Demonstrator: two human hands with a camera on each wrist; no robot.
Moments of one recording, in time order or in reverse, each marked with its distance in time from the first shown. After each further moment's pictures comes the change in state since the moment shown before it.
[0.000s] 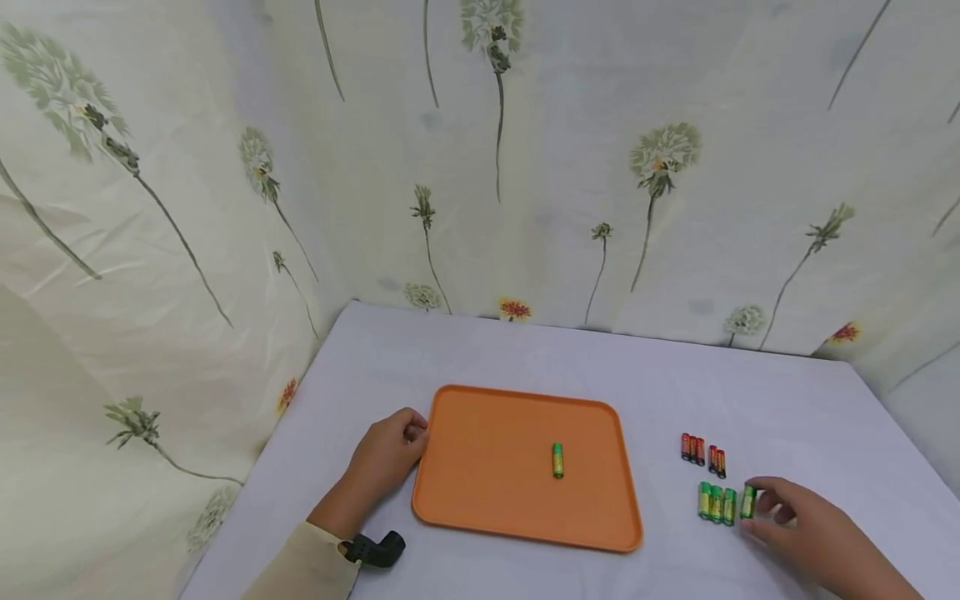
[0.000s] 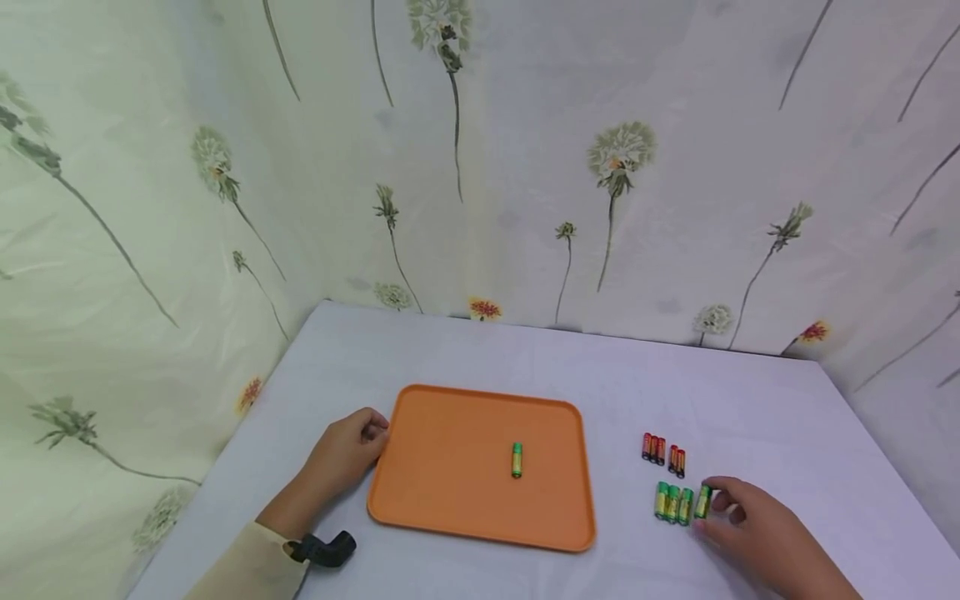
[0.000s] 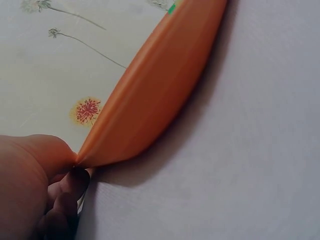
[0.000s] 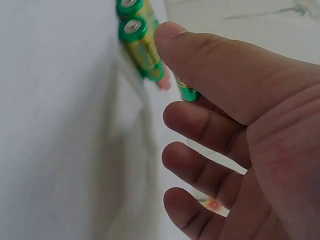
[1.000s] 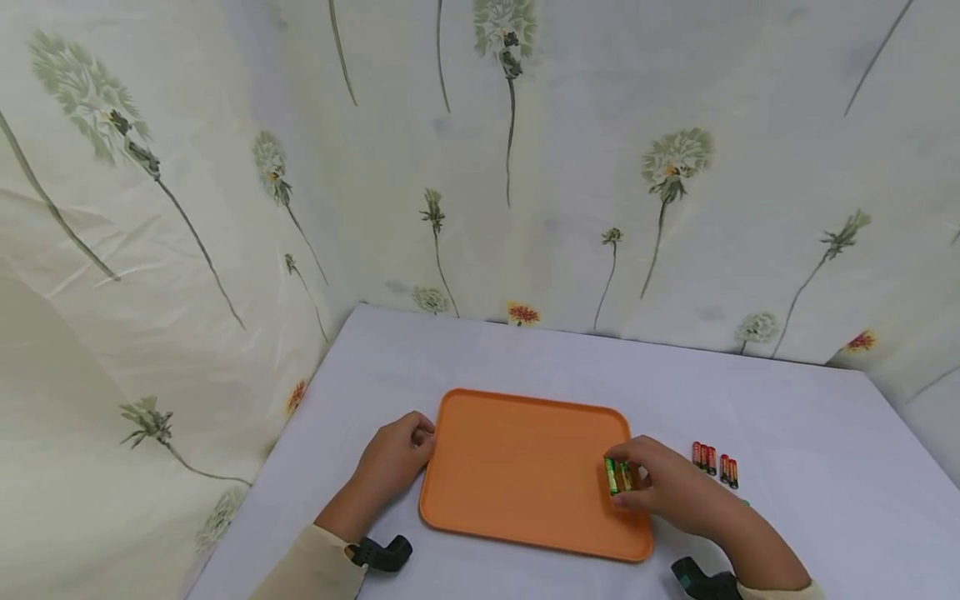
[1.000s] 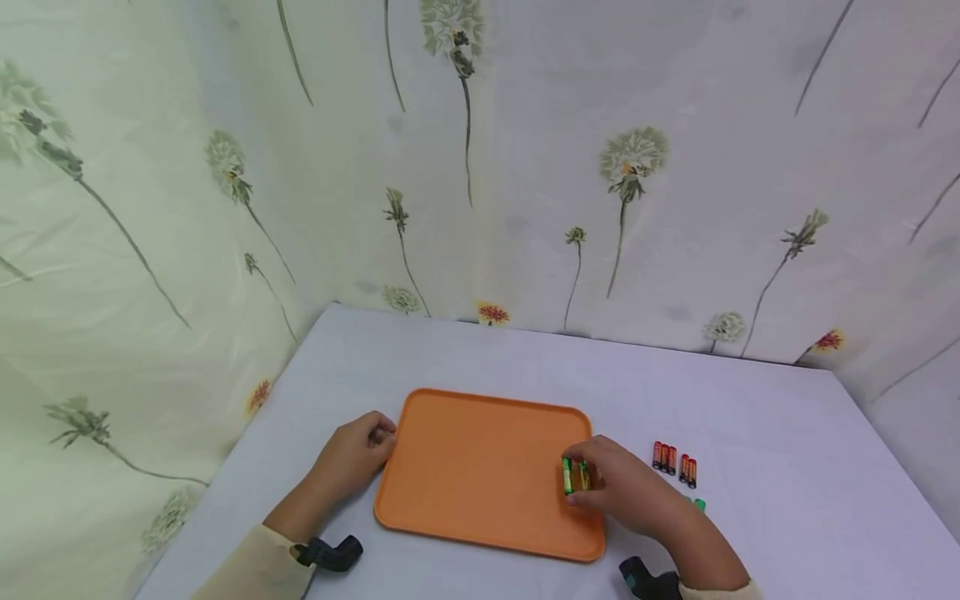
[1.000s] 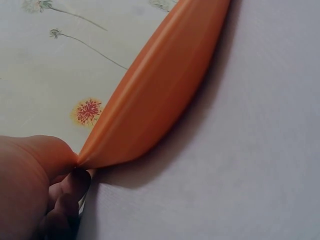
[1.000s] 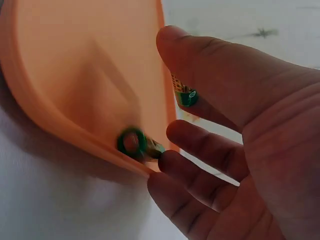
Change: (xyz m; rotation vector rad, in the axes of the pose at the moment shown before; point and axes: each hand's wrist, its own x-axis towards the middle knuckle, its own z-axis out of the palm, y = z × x) left_hand 0.001 -0.001 0.001 -0.008 0.002 -0.002; right_hand 0.042 -0.151 0.027 0.180 -0.132 -0.400
